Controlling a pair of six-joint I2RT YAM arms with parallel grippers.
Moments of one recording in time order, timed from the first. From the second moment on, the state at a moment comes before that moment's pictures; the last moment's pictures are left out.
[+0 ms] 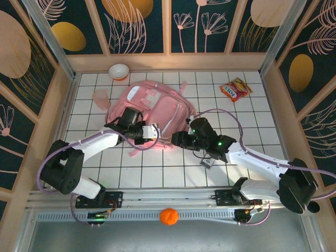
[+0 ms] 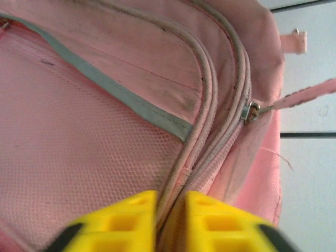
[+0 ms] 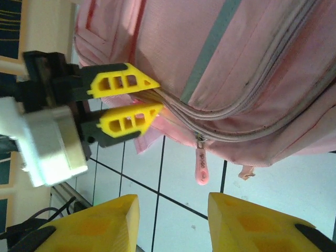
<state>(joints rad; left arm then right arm) -0.52 1.47 0.79 -0.22 0.40 0.97 0.84 1.18 0.69 -0.16 -0.21 0.94</state>
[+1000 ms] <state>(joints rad) -0.52 1.29 0.62 -0.01 0.46 0.69 0.92 1.67 0.98 -0.34 -0.12 0.82</state>
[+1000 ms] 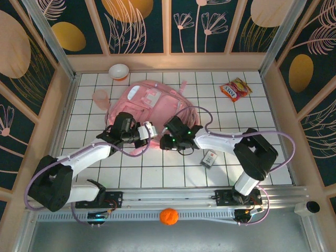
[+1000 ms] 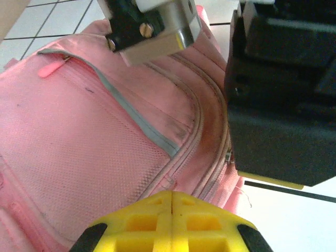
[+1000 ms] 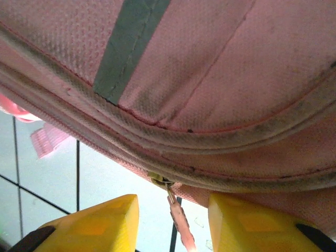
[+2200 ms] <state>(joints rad) -0.52 1.52 0.85 -0.08 0.44 0.89 0.95 1.49 0.94 -0.36 0.02 0.81</state>
